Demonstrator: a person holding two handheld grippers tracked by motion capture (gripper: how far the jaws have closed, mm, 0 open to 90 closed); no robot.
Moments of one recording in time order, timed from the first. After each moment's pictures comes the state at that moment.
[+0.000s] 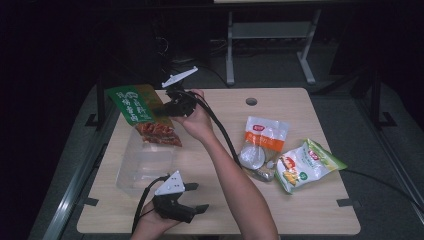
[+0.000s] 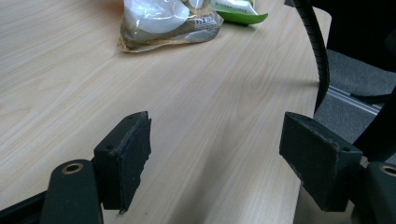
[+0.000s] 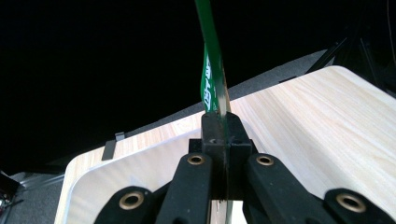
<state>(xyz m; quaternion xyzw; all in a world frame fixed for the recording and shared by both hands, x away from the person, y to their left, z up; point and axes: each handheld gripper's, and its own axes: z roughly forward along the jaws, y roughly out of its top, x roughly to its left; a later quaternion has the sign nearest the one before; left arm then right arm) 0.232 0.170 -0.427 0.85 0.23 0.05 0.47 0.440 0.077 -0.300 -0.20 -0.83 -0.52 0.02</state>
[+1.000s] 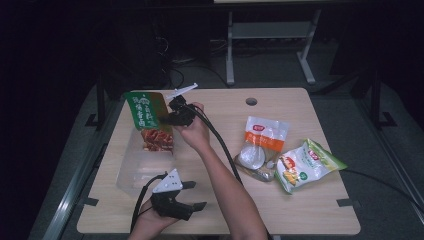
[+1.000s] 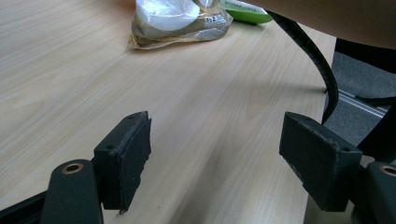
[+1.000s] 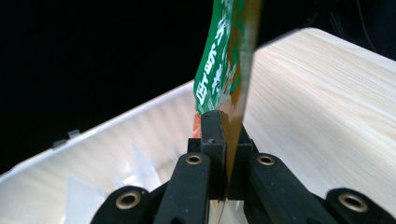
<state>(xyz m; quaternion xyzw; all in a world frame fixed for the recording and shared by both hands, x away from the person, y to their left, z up) 0.237 0.176 -0.428 0.85 0.25 0.05 0.46 0.458 0.085 -0.365 -0.26 -0.83 -0.50 -0.01</state>
